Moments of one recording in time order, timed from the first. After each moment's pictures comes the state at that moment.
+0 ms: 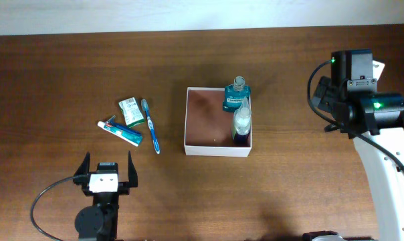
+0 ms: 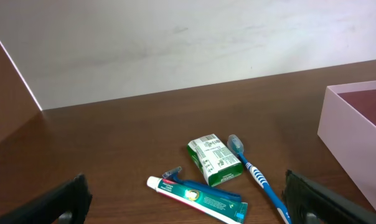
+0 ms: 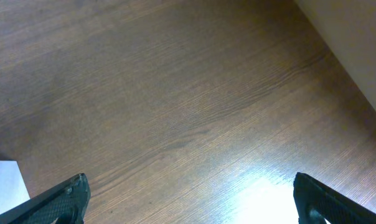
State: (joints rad) left arm 0.01 0.01 0.02 -0.08 -0.04 0.16; right arm 0.04 1.38 1.49 -1.12 0.48 0.41
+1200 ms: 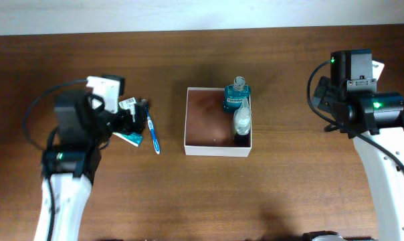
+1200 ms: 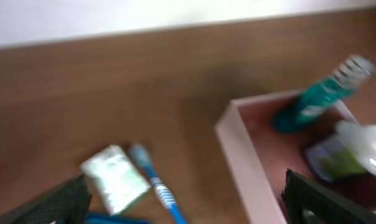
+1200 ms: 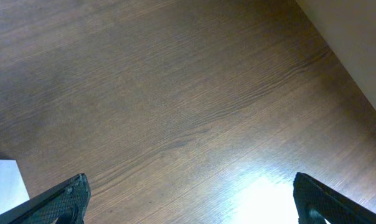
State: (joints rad) left arm 0.01 1.20 0.98 -0.41 0.38 0.09; right arm 0.04 1.39 1.49 -1.12 0.48 0.41
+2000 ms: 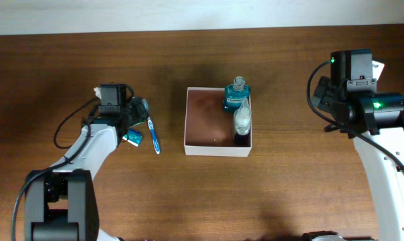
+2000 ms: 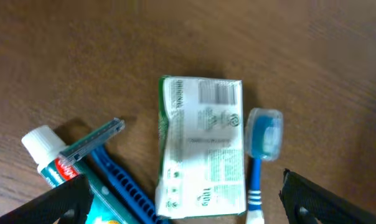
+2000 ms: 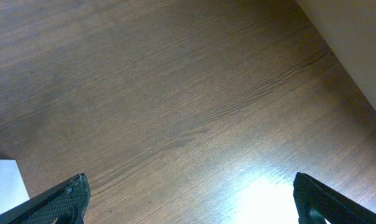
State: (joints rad) left arm -0.06 1.72 0.98 -0.24 -0.15 -0.46; right arm 0.04 1.39 1.49 -1.12 0.48 0.41
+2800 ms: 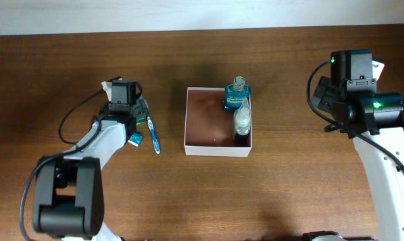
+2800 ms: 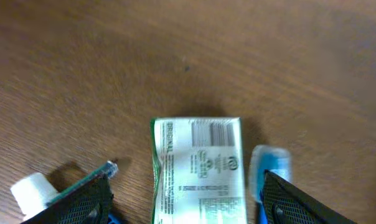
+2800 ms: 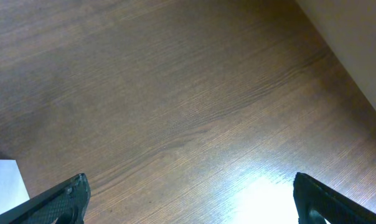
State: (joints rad) left arm -0.10 1.81 1.00 -0.11 -0.28 -0.40; right arm 0.04 1.39 1.49 -1.12 0.48 0.41
